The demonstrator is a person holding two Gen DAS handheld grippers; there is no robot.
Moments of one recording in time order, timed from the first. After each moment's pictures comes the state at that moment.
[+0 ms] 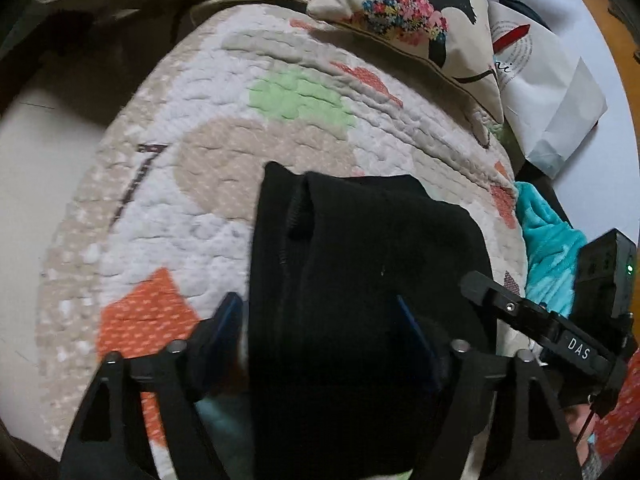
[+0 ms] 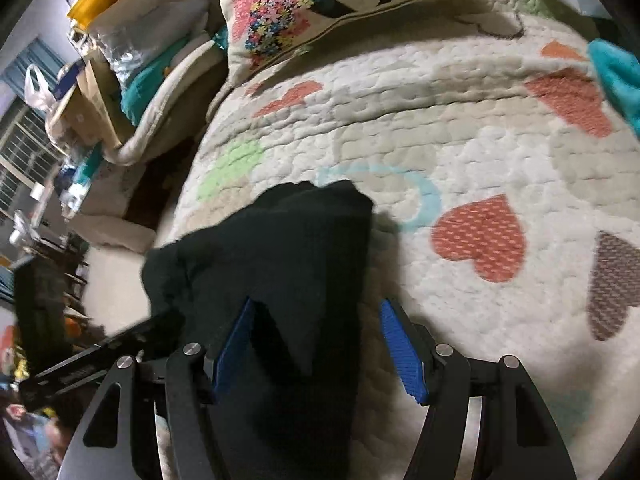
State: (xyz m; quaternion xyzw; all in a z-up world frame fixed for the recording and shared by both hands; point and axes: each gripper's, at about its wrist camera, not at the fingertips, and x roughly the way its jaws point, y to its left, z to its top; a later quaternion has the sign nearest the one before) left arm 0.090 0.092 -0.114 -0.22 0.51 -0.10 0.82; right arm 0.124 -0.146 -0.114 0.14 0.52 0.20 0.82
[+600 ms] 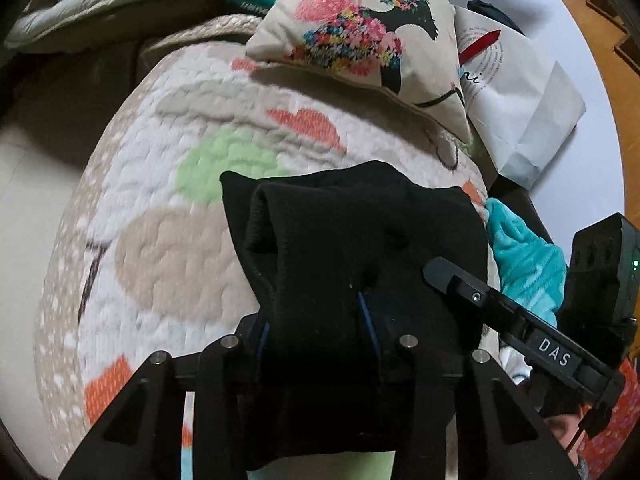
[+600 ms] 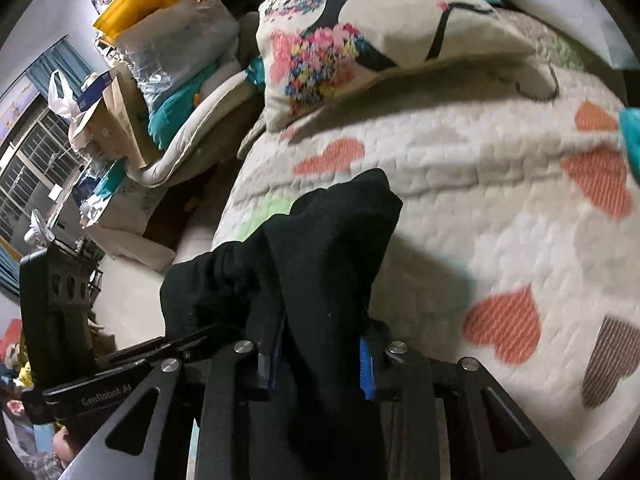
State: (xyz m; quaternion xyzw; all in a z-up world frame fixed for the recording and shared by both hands) left arm 0.142 0.072 -0.066 -0.21 0.49 -0.13 0.83; right arm 0.158 -0.130 -0.063 0.11 0.47 0.20 0.85
